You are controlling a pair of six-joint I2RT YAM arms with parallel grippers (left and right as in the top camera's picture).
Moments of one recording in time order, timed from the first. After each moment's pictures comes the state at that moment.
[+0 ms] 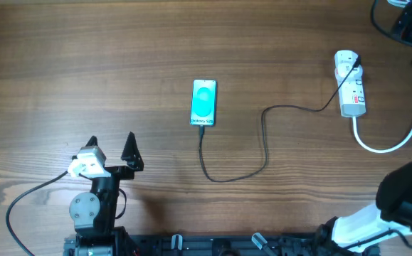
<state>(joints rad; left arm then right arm) 0.07 0.01 0.01 -0.06 0.09 -0.28 -0.41 1.77 1.68 -0.52 0.00 0.01</state>
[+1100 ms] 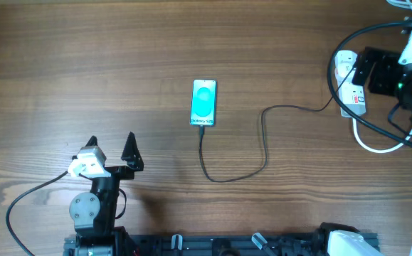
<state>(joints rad) 0.07 0.01 0.01 -0.06 0.09 -0.27 -0.15 1.26 1.60 -1.06 -0.01 0.02</state>
